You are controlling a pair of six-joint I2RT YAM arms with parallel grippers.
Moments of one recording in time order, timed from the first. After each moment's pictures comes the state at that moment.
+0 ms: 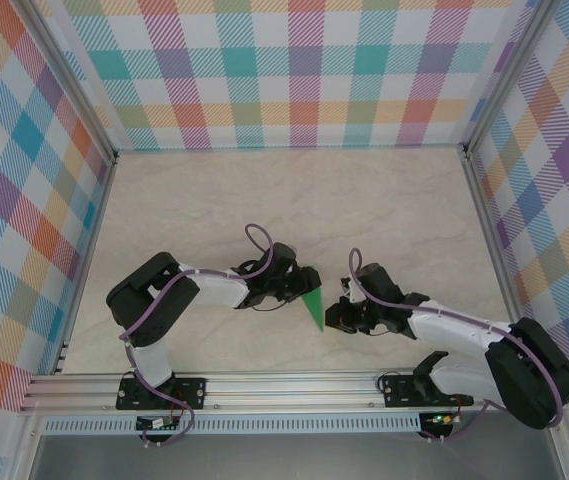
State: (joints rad) left arm -0.84 1.81 0.82 0.24 0.23 -1.14; right arm 0.67 1.17 0.39 -0.13 -0.56 0.90
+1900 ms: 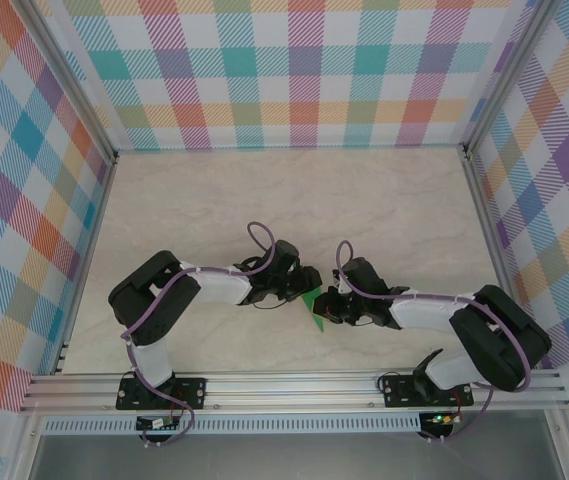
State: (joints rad) left arm -0.84 1.83 0.86 0.17 0.24 -1.14; right arm 0.70 1.41 0.42 0.12 -0.49 1.02
